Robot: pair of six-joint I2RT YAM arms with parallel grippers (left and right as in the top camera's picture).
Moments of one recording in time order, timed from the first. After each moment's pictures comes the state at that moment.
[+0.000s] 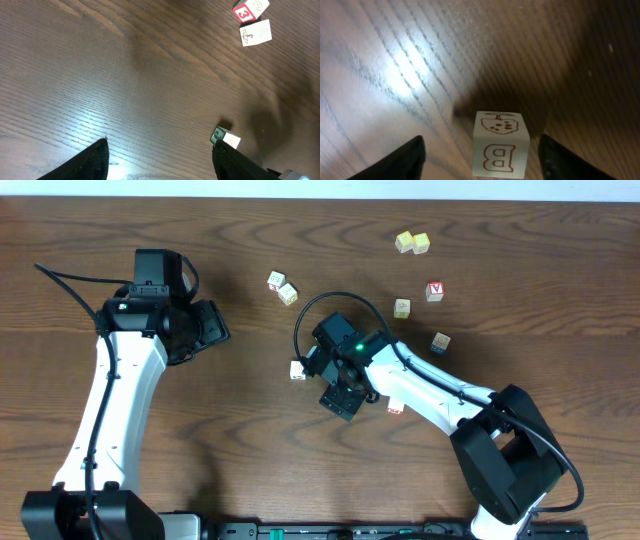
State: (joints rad) left arm 0.00 1.51 1.28 -0.96 0.10 -0.43; right arm 0.70 1.89 1.24 -0.78 -0.09 -0.30
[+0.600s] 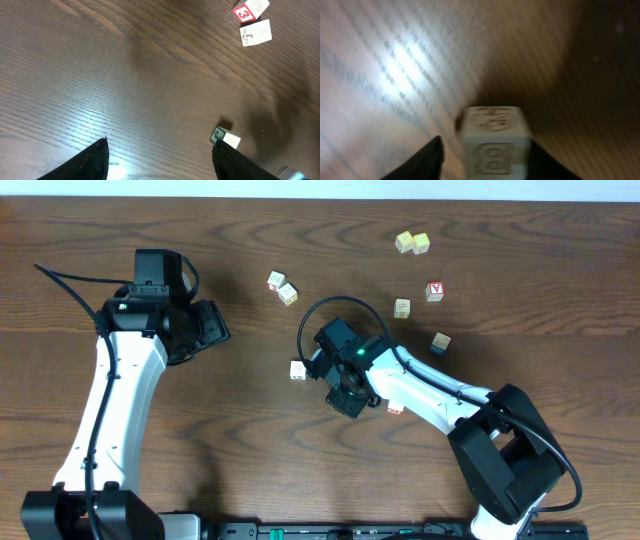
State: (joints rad) left arm 0.00 1.51 1.28 -0.96 0.10 -0.43; right arm 0.70 1.89 1.20 -0.74 -0.06 -0.26
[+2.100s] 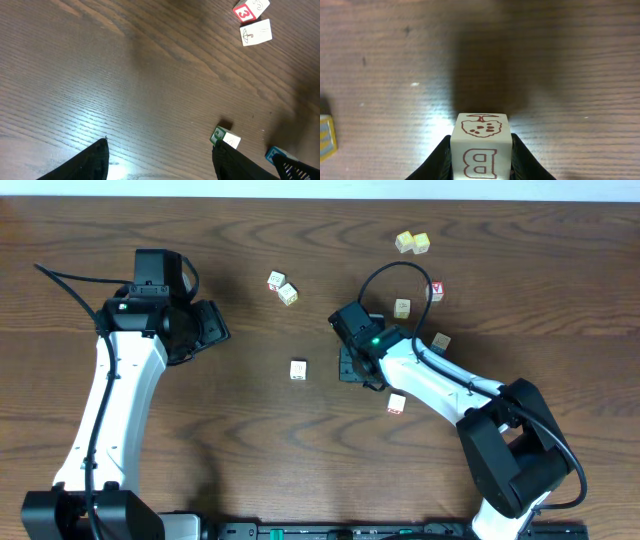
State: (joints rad) left arm 0.00 1.51 1.28 -0.96 0.10 -0.43; right arm 0.62 1.89 1.20 -0.62 0.11 0.66
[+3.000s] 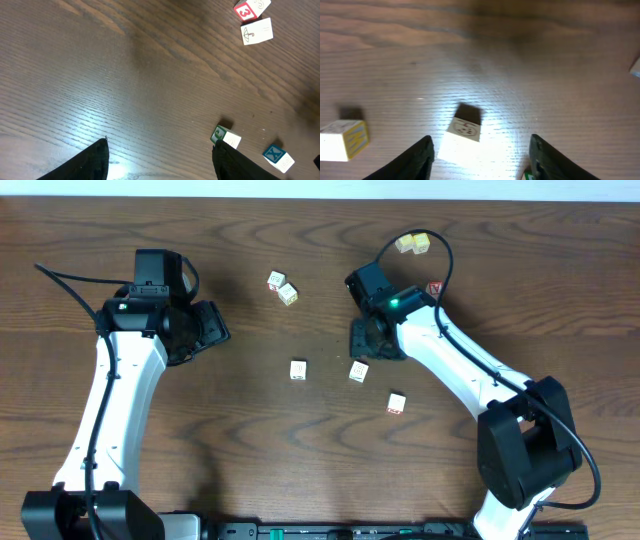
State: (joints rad) left arm 0.00 1.51 1.28 -0.96 0.10 -0.43; right arm 0.52 1.90 1.42 -0.88 0.05 0.61
